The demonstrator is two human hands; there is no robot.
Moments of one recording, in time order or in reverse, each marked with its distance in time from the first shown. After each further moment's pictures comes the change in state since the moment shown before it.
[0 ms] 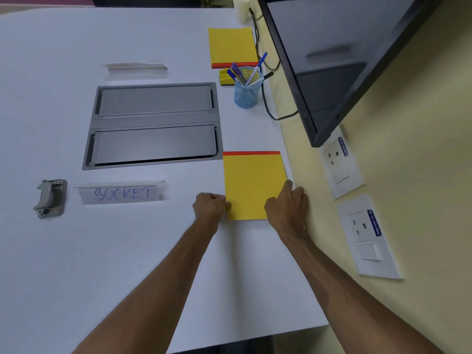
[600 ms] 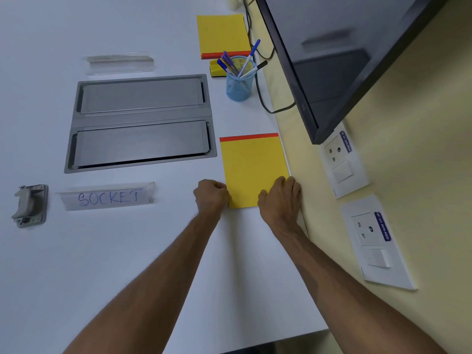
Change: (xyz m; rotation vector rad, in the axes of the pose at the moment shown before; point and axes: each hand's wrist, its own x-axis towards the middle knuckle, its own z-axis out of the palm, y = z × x) left_hand 0.034 0.011 0.029 0.113 0.014 0.114; right_hand 0.024 0.003 0.030 -0.142 -0.007 -0.038
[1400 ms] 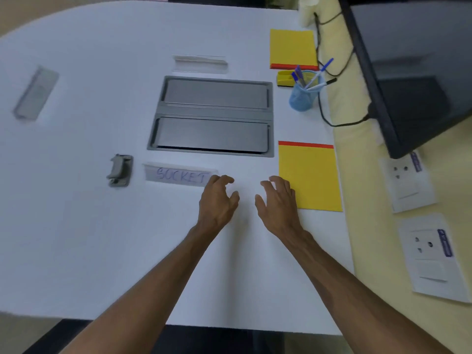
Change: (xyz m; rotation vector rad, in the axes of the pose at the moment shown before) left_hand -0.042 -0.047 -0.134 0.320 0.165 0.500; right_hand -0.070 -0.095 -0.010 0.184 0.018 -0.583
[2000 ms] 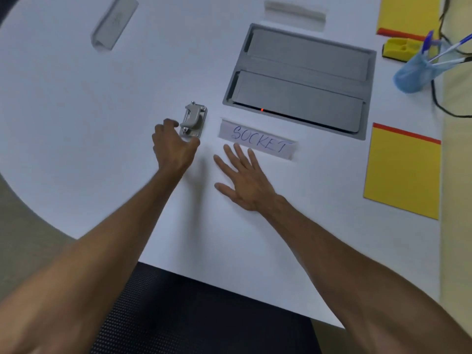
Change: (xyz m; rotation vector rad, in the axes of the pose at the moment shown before) left_hand 0.032 -0.193 -0.166 0.069 0.382 -0.400; right_hand 0.016 -0.178 0.145 -0.177 -0.334 -0.688
